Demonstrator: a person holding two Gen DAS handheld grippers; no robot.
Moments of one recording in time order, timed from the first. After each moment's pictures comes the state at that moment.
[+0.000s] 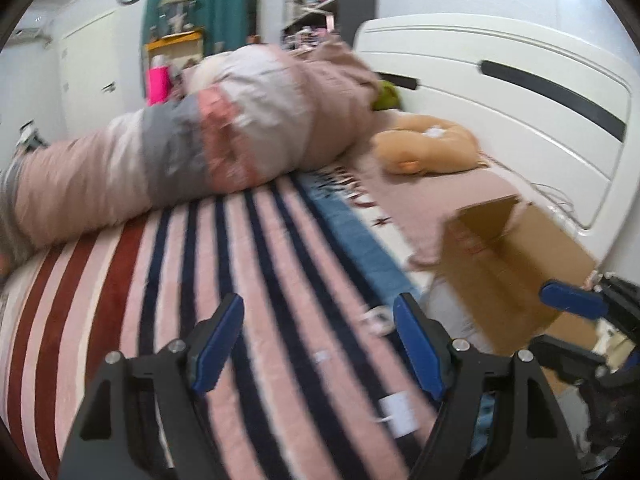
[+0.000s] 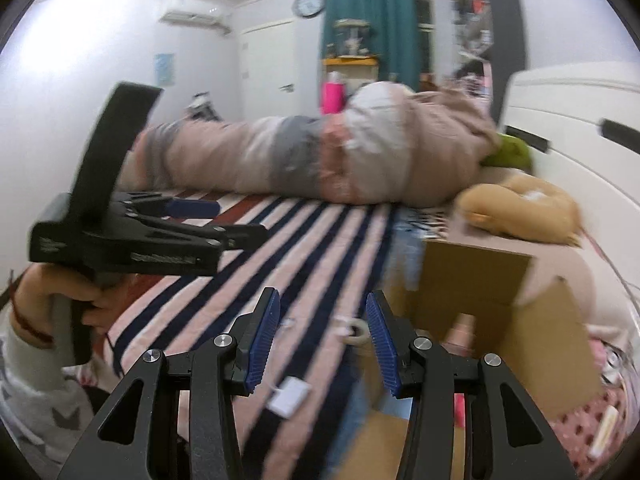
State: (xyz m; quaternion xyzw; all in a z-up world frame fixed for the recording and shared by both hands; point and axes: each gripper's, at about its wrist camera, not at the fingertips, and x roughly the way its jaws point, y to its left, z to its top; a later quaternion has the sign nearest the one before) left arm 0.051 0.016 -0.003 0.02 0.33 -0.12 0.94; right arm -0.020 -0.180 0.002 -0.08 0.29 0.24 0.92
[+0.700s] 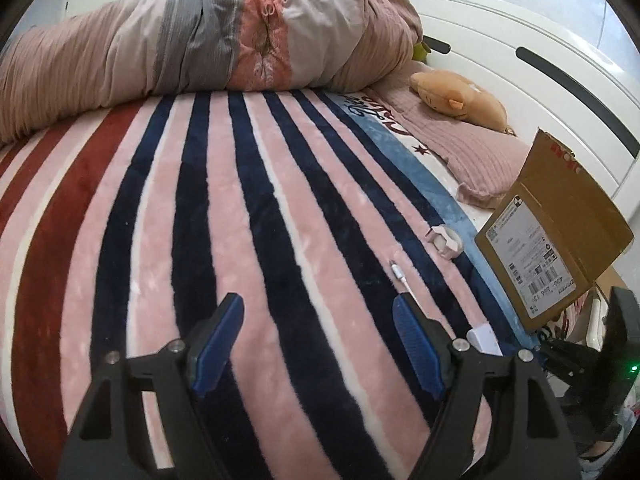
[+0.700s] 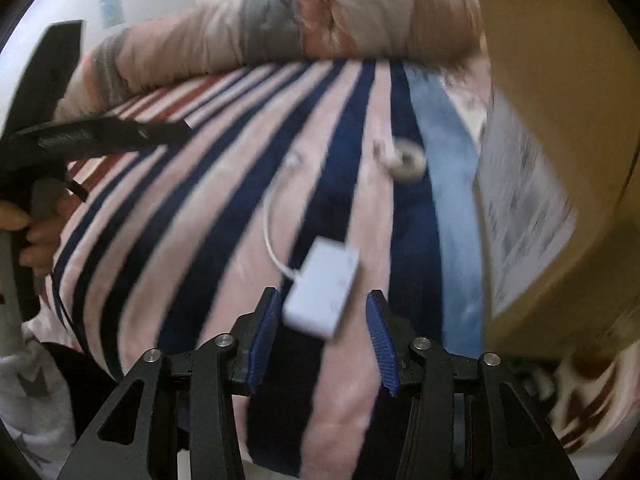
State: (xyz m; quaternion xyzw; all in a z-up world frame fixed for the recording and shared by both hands) left arm 0.082 0.096 -0.128 -0.06 0.42 -0.17 0.89; right arm 0.002 -0.149 -0.173 -0.04 0.45 0.18 0.88
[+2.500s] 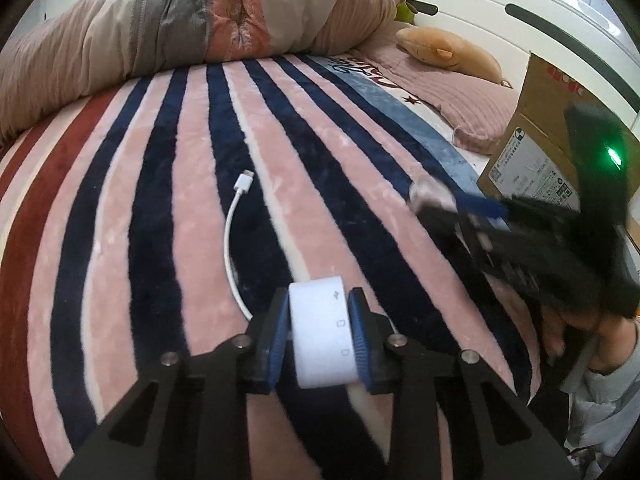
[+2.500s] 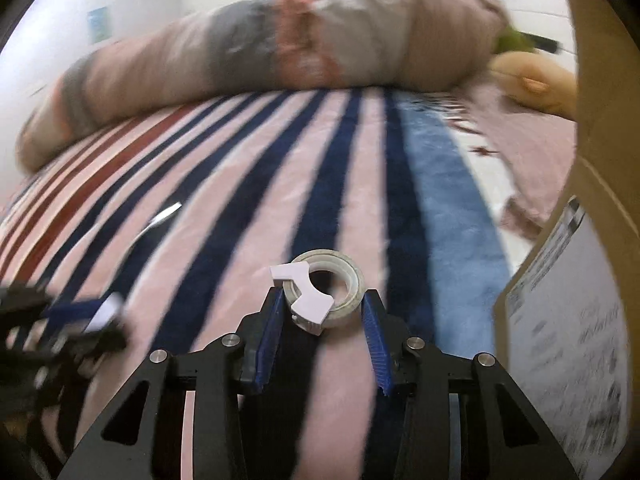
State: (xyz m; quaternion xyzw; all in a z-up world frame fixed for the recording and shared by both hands) left arm 0.071 0.064 -0.161 -0.01 0.45 -0.18 0.87; right arm 0.093 -0.128 -0.169 -0.07 0.43 0.19 0.88
